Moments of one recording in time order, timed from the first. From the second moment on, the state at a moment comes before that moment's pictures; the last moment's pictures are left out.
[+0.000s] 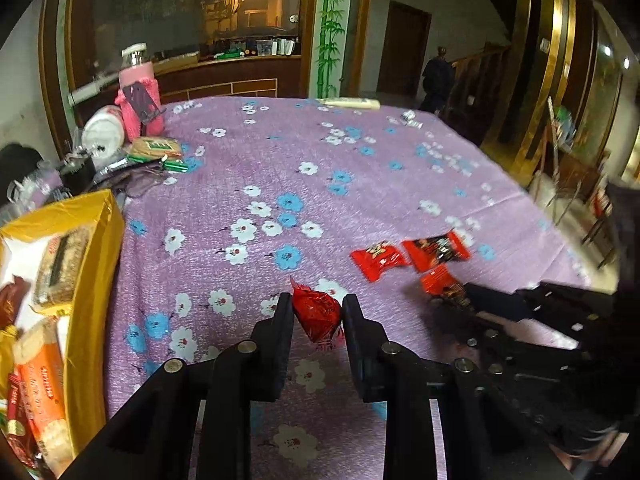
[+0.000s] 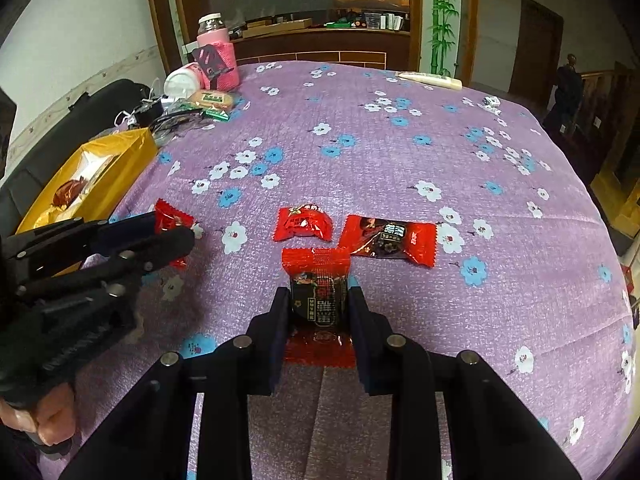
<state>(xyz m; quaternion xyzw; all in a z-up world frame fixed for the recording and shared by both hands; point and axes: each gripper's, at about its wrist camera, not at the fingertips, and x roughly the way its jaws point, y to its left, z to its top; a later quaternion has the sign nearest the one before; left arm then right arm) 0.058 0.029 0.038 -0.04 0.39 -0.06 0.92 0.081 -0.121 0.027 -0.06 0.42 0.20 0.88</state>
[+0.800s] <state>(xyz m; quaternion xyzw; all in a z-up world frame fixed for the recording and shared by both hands) 0.040 0.023 0.059 -0.04 0.35 -0.06 0.93 0.073 -0.132 0.046 -0.02 0.40 0.19 0.90</state>
